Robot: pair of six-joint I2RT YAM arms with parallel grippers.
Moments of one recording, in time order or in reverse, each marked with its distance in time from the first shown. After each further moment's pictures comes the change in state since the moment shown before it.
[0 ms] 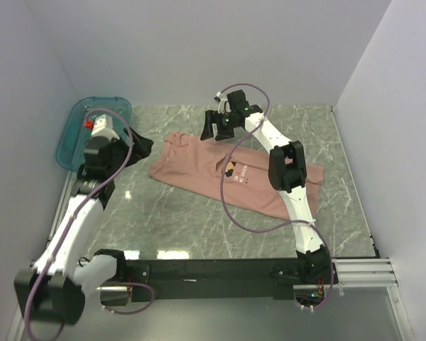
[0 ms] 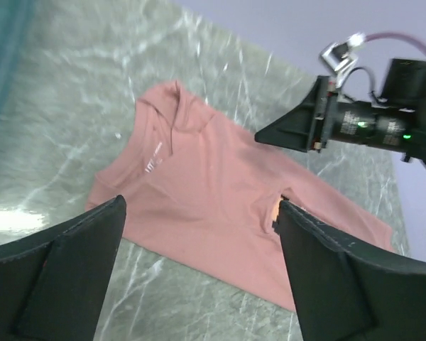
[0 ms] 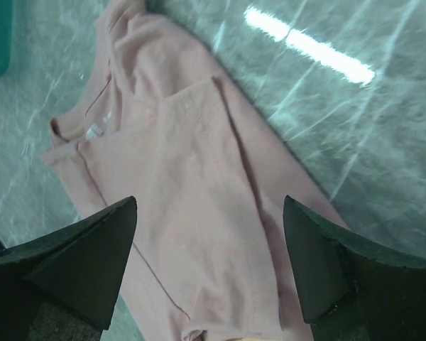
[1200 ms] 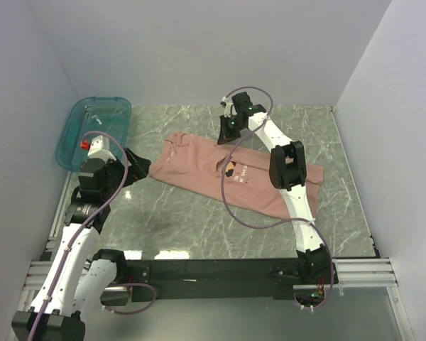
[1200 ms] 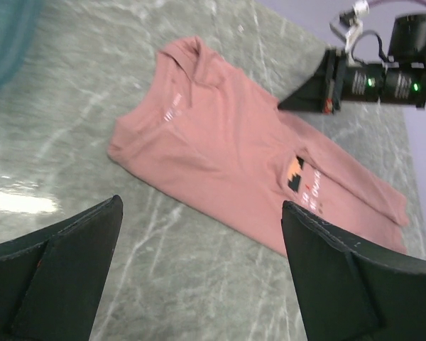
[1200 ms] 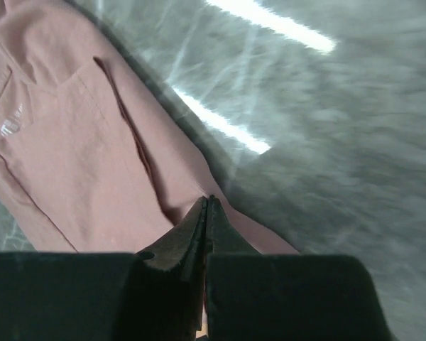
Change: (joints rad) left arm 0.003 -0.300 -0.142 -0.172 -0.019 0.029; right arm -0.037 0.069 0.079 -0.143 0.106 -0.090
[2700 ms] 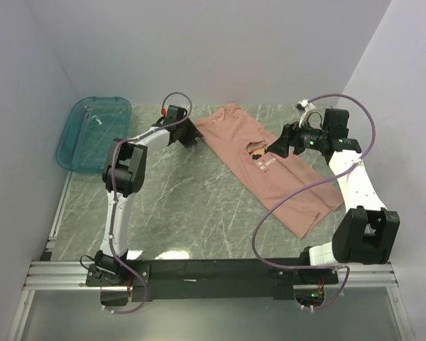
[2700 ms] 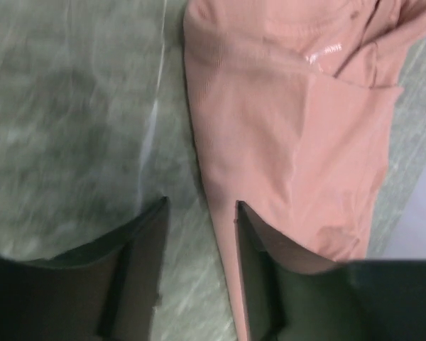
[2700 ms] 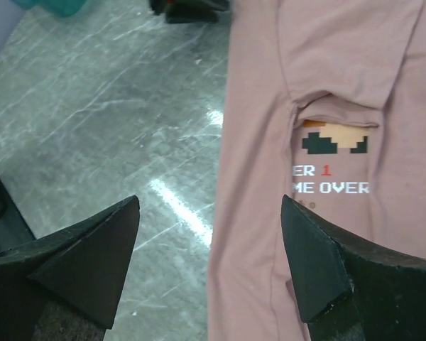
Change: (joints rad) left arm -0.236 1.567 1.028 0.126 0.050 -0.416; right arm -0.435 -1.209 -1.194 0.327 -0.389 -0.323
